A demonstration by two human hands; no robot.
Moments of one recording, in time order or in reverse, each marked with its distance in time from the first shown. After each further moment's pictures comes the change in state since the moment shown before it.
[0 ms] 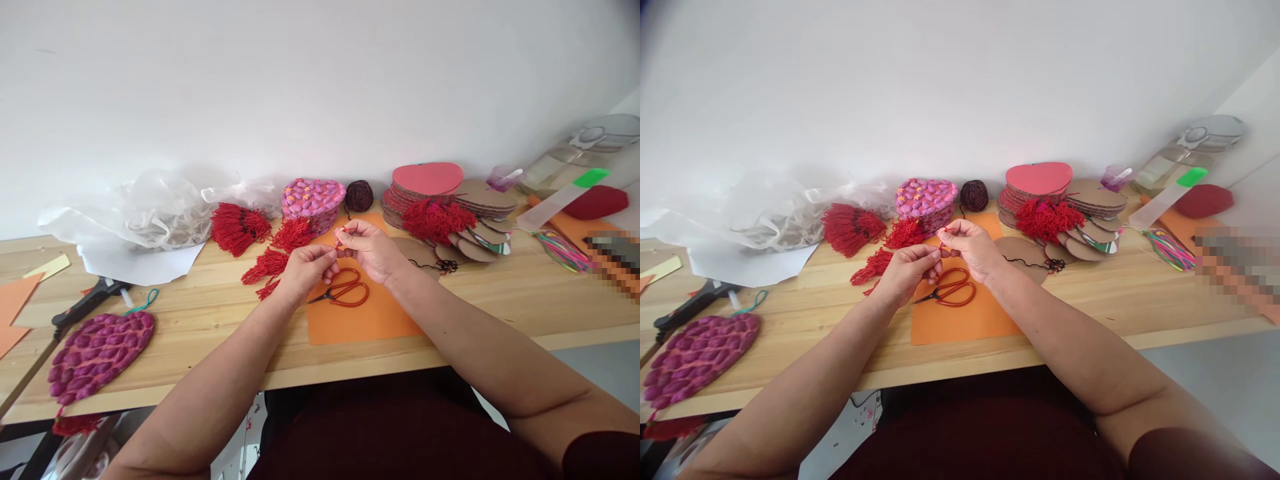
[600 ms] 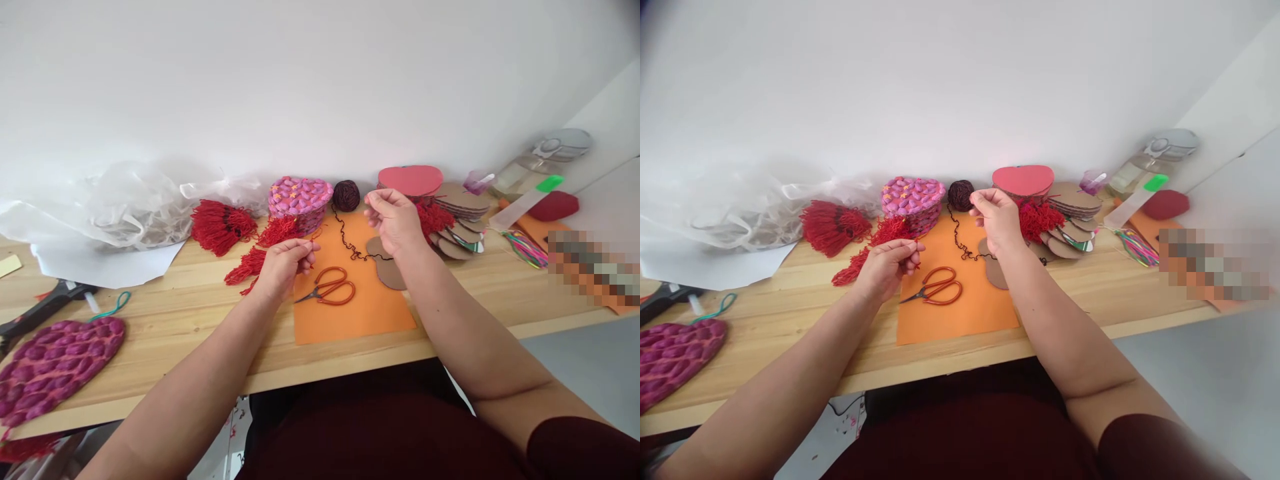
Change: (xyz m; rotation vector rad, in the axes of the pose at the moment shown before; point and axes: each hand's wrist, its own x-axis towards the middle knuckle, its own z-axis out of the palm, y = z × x) left_hand 0.005 0.005 -0.006 -0.129 0.177 -0.053; right_hand 0.017 -0.041 -0.042 -0.212 0.372 -0.297
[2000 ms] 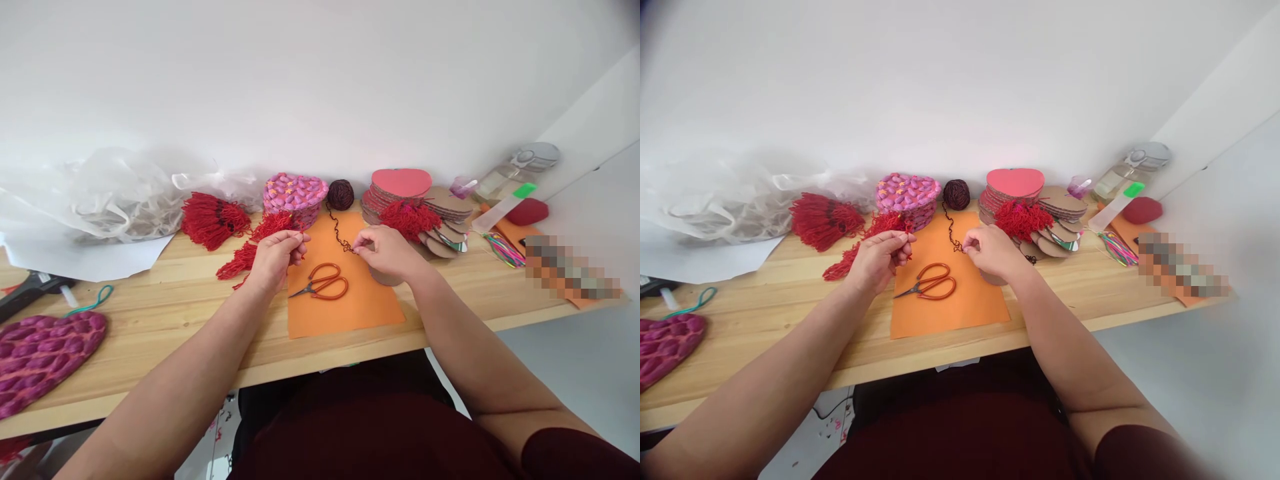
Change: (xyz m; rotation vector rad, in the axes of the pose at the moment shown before) left_hand 0.005 0.000 -0.004 -0.020 0.030 0.084; right_hand -0.035 0.000 -0.037 -1.275 -0.494 -0.322
